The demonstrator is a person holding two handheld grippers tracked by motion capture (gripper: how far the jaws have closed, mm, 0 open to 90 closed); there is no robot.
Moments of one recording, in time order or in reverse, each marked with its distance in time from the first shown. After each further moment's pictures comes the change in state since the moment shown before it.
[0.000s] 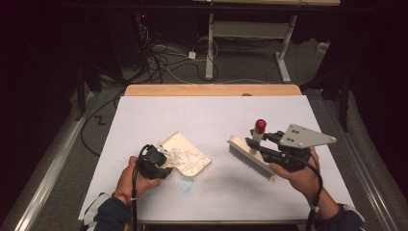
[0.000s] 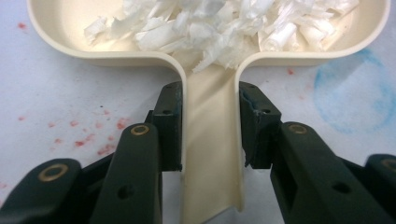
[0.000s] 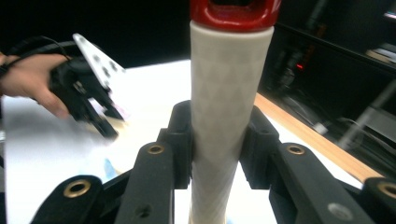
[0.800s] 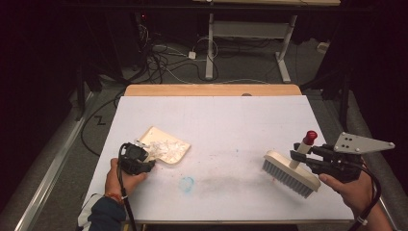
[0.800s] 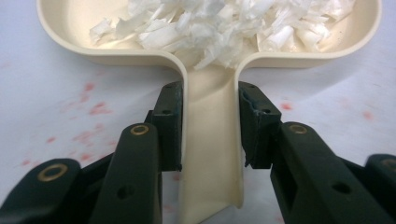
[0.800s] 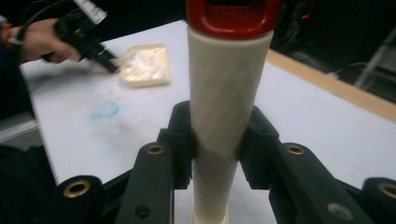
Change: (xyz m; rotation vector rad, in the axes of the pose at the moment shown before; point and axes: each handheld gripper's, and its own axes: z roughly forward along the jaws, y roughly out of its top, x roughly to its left) left arm 0.042 -0.032 -0.009 -0.079 0.118 -0.282; right arm -0.049 -0.049 -0.080 0.120 0.050 0.158
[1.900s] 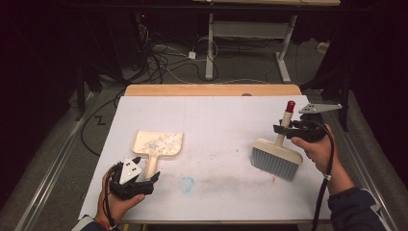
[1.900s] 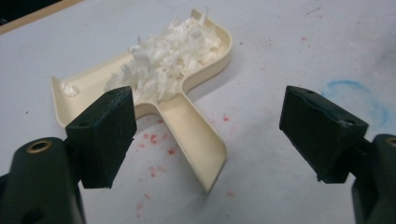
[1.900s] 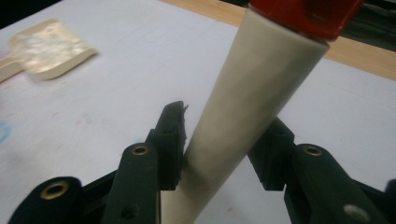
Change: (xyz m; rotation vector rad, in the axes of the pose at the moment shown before) left arm -0.036 -0.060 -0.037 -0.396 0.005 0.214; right arm -0.084 0.006 0.096 0.177 -0.145 0.191
